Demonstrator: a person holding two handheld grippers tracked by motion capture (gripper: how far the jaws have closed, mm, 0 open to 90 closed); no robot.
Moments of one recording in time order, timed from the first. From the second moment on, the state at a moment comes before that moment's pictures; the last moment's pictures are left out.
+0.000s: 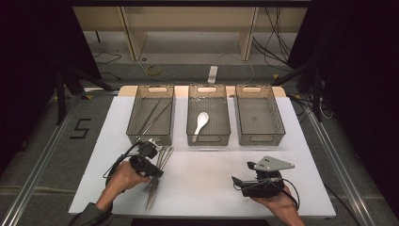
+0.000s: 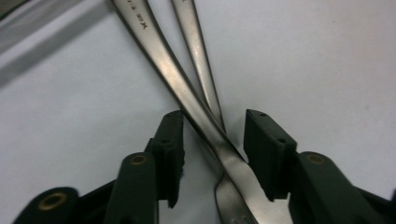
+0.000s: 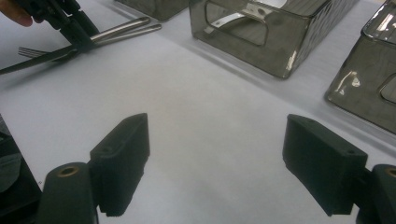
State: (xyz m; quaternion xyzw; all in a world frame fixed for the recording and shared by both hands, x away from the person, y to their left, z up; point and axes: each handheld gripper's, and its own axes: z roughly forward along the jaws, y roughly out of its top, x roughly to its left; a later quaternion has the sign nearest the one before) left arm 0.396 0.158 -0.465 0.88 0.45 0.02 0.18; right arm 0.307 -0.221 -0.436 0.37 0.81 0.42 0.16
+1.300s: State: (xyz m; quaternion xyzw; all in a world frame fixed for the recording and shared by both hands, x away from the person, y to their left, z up) left arm 0.400 0.159 -0.463 0.86 0.47 0.01 0.18; right arm 0.308 -0.220 -0.437 0.37 0.82 0.41 0.16
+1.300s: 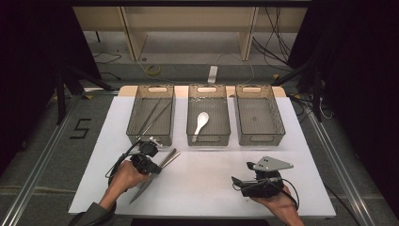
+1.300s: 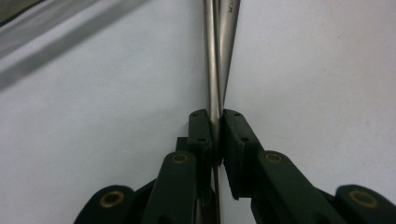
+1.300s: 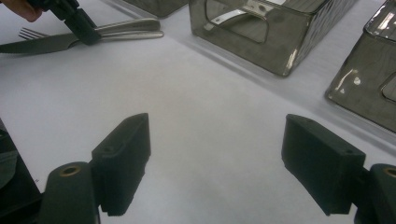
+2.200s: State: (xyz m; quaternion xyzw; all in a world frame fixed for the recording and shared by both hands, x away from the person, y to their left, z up) left arm 0.380 0.141 -0.436 0.89 0.40 0.00 0.24; right arm 0.308 -0.219 -0.436 0.37 0.82 0.42 0.16
